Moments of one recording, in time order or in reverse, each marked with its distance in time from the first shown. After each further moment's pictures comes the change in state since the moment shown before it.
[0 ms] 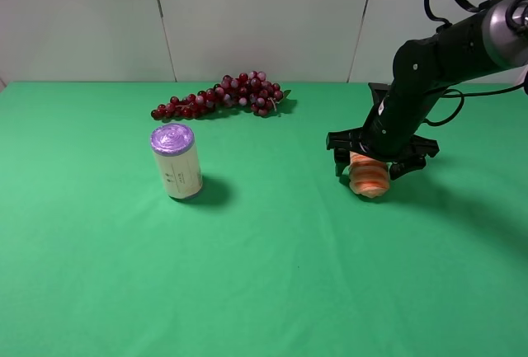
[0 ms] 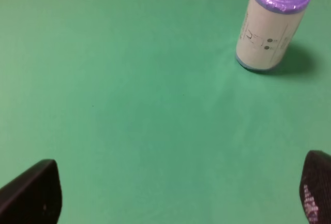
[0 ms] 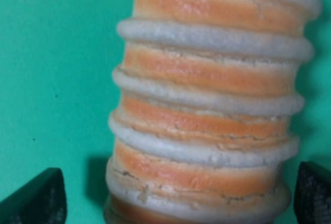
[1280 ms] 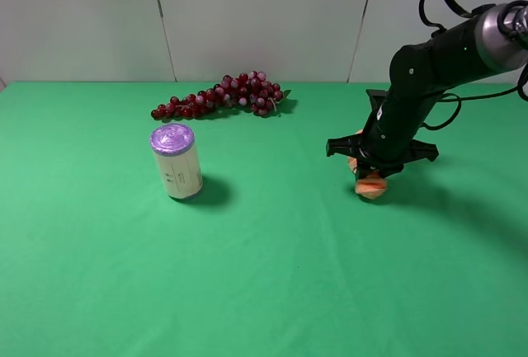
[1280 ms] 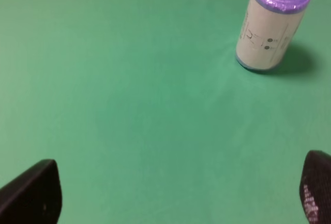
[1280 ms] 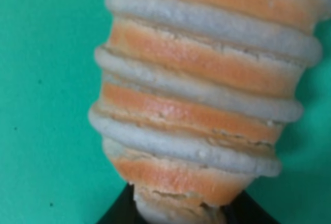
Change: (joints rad) left arm 0.000 0.000 0.000 0.000 0.000 0.000; right arm 0.000 0.017 -0.003 0.003 0.026 -0.040
